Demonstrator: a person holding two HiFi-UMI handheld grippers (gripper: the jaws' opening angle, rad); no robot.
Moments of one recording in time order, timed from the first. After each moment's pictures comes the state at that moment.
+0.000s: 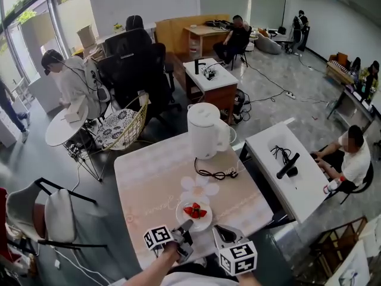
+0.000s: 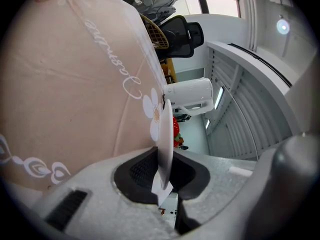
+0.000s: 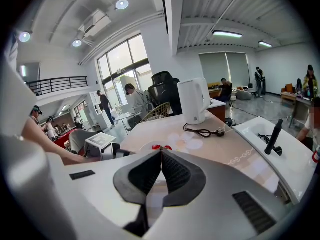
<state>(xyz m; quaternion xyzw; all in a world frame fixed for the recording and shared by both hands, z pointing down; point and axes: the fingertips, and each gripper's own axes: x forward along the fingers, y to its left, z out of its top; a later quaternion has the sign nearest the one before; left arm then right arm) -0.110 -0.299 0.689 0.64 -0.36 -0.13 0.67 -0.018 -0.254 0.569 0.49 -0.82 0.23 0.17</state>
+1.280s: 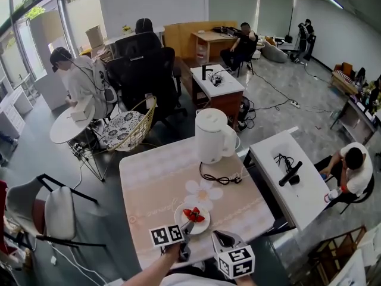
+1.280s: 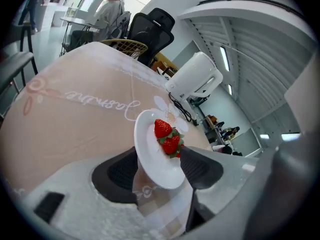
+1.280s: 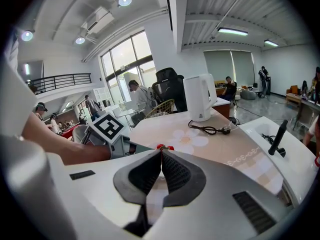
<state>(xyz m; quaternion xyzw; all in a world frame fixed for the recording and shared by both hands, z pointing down) -0.138 -0.306 0.693 0.69 -0.48 0.09 0.53 -0.032 -0.249 0.576 0.47 -0.83 0.23 0.19</state>
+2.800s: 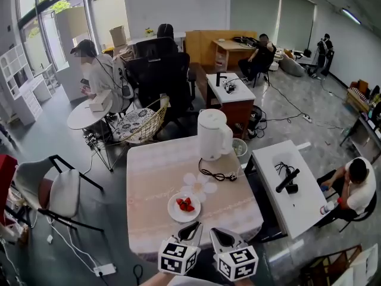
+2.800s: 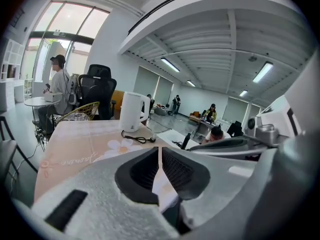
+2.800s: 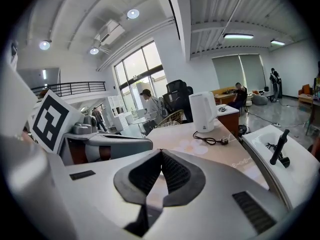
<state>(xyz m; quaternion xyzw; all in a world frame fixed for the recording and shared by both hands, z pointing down) -0.030 -0.214 0.521 0.84 -0.49 0.11 0.22 0.014 -0.195 0.514 0.42 -0.87 0.20 0.14</state>
